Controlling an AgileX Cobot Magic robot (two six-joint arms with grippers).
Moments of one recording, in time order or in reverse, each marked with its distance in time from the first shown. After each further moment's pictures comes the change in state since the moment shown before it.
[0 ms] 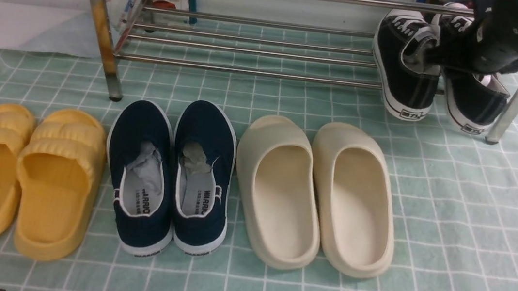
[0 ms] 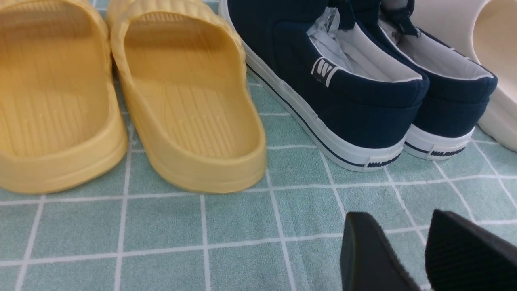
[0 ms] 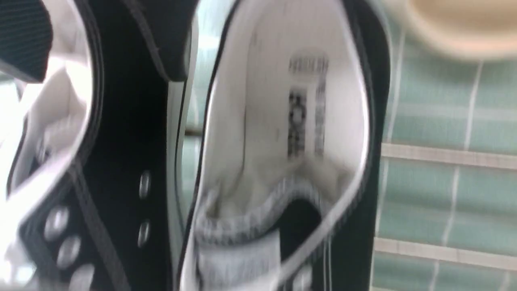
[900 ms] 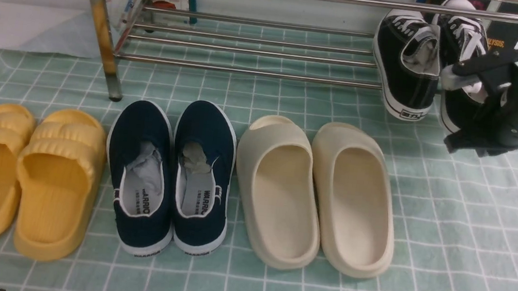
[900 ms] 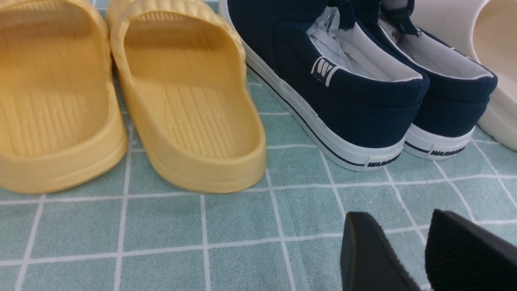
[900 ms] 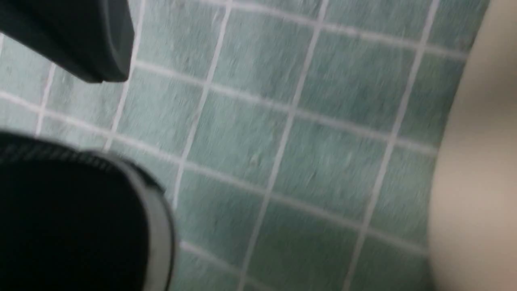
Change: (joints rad) right arm -0.092 -0.077 0.320 0.129 -0.107 -0.320; left arm 0.000 0.000 0.000 0.000 0.000 0.000
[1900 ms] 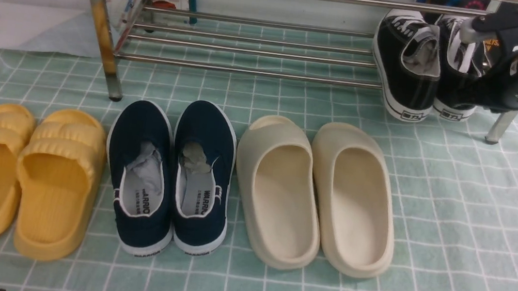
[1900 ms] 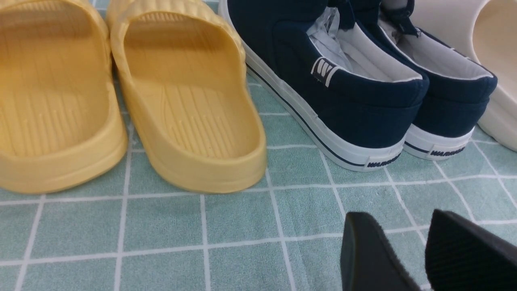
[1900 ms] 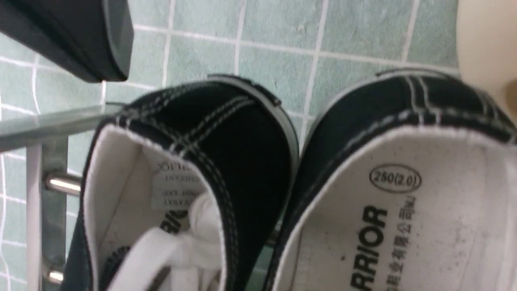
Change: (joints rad) right arm -0.007 -0.008 -0.095 -0.059 -0.032 0.132; left arm 0.000 0.000 0.000 0.000 0.000 0.000
